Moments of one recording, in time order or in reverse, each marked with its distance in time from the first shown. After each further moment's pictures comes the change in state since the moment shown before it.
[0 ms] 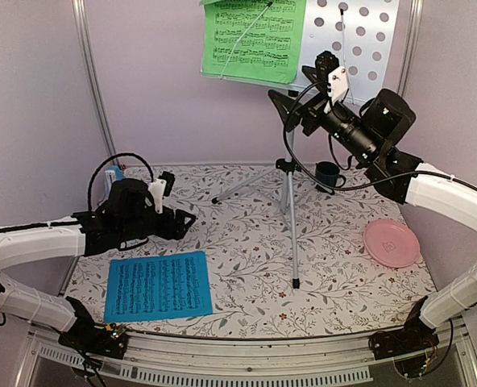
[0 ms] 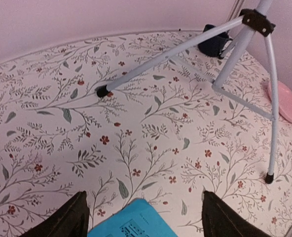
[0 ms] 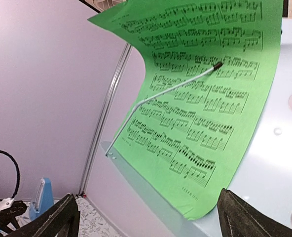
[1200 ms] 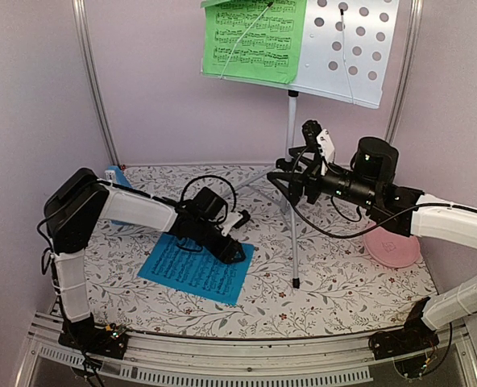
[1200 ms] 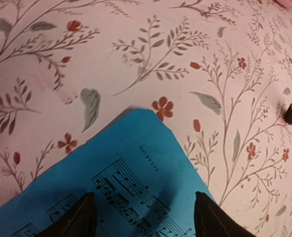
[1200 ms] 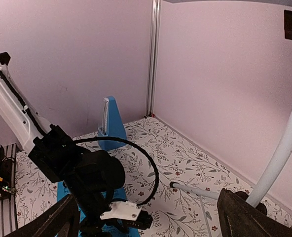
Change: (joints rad) left arm -0.078 0.761 0.435 -0.169 0.389 0.188; right arm 0.005 -0.123 -0.351 -0.226 -0.166 0.296
